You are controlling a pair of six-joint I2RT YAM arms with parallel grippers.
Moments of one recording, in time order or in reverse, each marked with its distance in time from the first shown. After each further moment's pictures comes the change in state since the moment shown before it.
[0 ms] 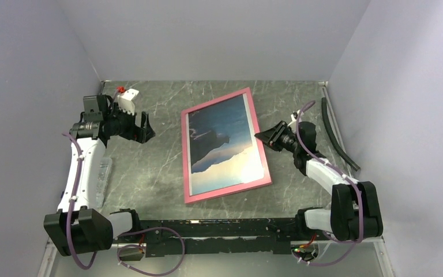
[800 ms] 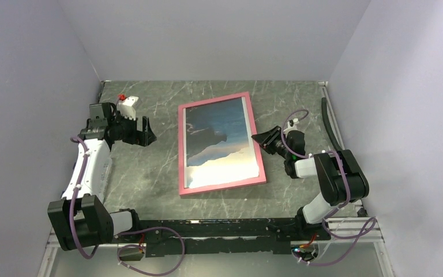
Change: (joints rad) left arm 0.031 0.039 -0.173 0.175 -0.004 -0.072; right arm 0.050 0.327 -0.149 0.583 0.163 0.145
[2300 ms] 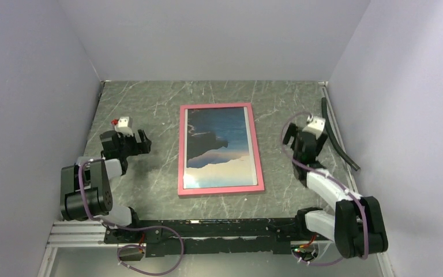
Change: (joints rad) left arm 0.071 0.235 -0.511 1.035 -0.208 -0.264; right arm -0.006 -0.433 0.091 -0.591 0.885 -0.783
